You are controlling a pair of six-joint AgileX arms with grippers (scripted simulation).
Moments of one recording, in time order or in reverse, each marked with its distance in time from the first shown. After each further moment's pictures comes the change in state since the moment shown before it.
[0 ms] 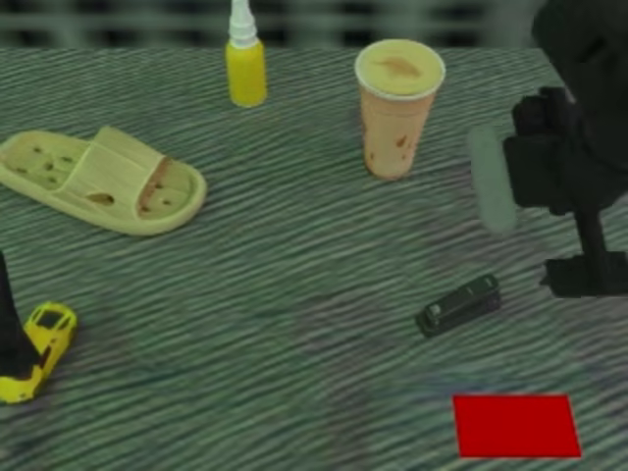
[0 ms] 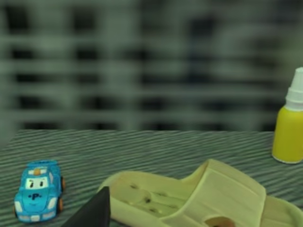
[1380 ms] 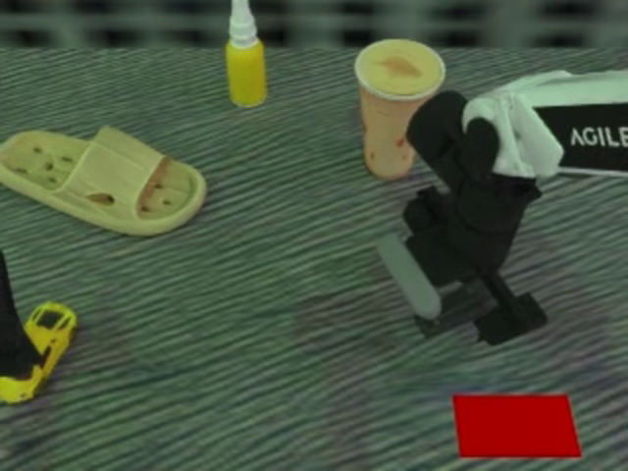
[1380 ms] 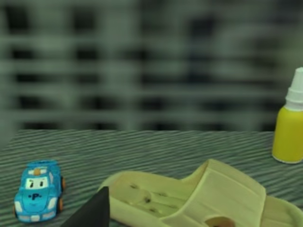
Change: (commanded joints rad) left arm 0.000 0.000 0.000 0.000 0.000 0.000; right arm 0.086 0.457 0.090 0.137 -0.002 -0.253
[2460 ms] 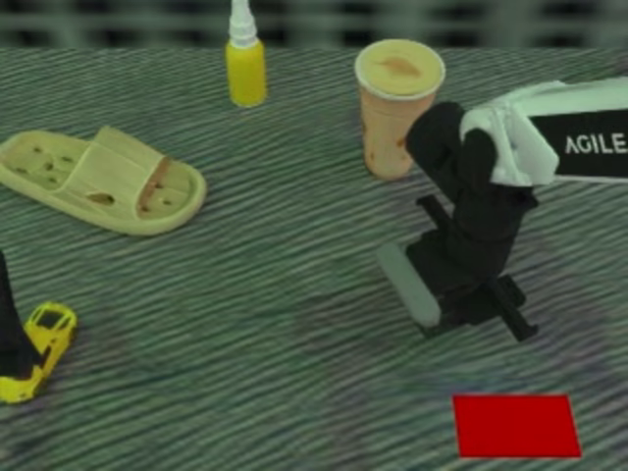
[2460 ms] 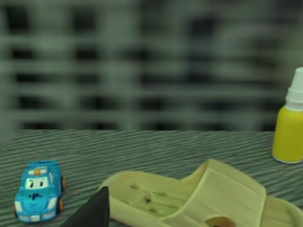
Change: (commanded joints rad) left arm 0.000 0.000 0.000 0.000 0.000 0.000; right arm 0.000 0.011 -0.018 0.023 0.000 0.000
